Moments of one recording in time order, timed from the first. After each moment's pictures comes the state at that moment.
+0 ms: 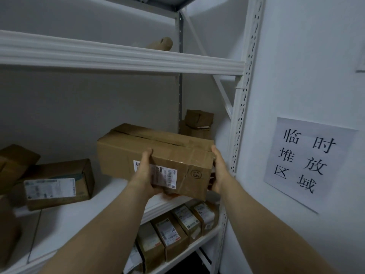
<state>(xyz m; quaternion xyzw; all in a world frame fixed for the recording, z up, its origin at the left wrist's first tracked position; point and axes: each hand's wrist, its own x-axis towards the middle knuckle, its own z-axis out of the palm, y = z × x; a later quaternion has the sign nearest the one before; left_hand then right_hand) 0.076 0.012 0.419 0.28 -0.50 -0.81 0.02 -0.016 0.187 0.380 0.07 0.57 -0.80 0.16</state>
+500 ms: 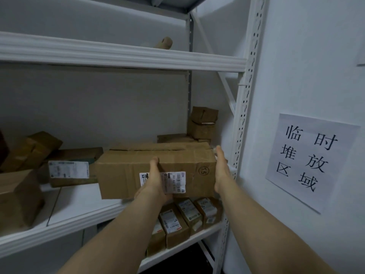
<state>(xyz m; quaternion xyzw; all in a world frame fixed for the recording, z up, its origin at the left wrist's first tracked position) 0.108 0.067 0.379 0.38 -0.43 -0.82 0.07 -0.038 0.205 0.332 0.12 0.60 -0.78 0.14</state>
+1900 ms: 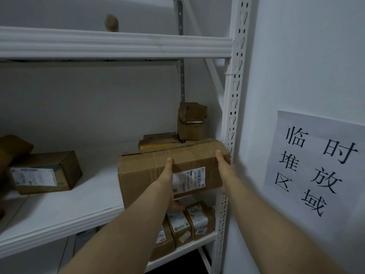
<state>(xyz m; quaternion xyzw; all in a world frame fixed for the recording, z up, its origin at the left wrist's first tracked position) -0.002 0.180 0.398 0.46 -0.48 -0.75 -0.01 -0.131 0.291 0.339 0.13 0.67 -0.72 0.11</state>
